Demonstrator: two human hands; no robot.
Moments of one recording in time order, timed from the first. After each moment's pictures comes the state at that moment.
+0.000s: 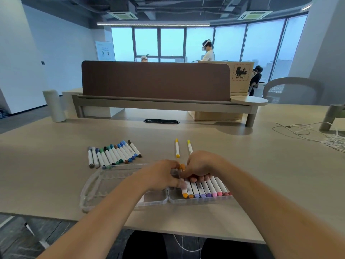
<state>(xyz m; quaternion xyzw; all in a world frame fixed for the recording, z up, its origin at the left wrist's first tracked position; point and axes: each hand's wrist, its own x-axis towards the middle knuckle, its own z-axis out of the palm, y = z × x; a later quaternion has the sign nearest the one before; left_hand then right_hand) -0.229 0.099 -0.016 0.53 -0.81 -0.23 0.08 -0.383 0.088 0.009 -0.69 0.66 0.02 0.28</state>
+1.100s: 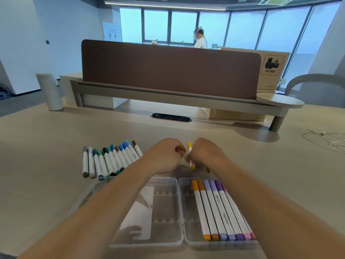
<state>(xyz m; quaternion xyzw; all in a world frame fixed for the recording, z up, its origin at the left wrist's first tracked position) -0.216 0.002 -0.001 0.56 -0.78 -0.20 0.20 -0.356 -0.040 -0.020 -0.65 0.75 -0.08 0.10</state>
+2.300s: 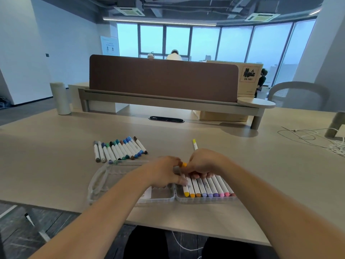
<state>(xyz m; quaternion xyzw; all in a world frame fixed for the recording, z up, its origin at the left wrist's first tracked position) -0.213 0.100 -0.009 0.52 -0.82 -0.22 0.05 -0.367 0.085 0.011 -0.70 0.67 0.02 0.24</state>
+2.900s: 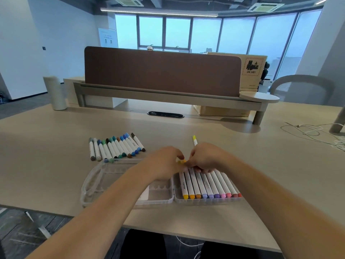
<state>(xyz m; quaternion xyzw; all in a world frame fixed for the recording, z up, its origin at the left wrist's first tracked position) -0.227 0.086 -0.003 0.55 -0.82 -0.16 0.09 -0.378 0.065 0.004 -0.69 0.67 -0.03 0.27</state>
